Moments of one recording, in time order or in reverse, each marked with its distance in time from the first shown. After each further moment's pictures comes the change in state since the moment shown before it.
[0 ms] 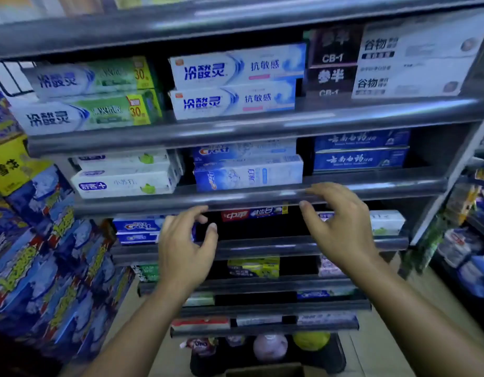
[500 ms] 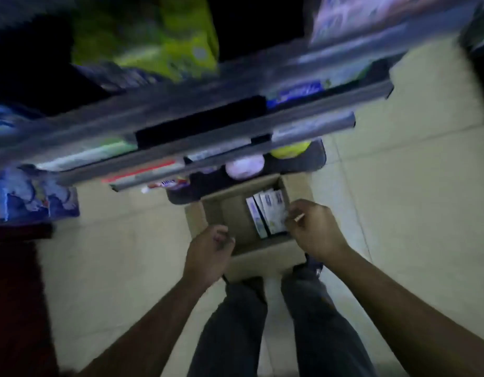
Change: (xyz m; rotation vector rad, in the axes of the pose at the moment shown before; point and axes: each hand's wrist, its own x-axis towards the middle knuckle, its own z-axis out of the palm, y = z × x) left_hand -0.361 -0.196 0.174 0.175 -1.038 -0.821; right_hand -0.395 0.194 0.130 -0.009 -0.871 0.948
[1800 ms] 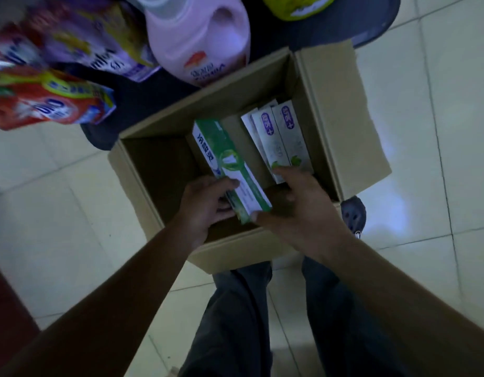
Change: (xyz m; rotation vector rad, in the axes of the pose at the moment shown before) left_hand 0.217 -0.170 0.227 -0.597 -0.230 -0.550; right_hand 0.107 0.227 0.257 0.270 -0.225 0.207
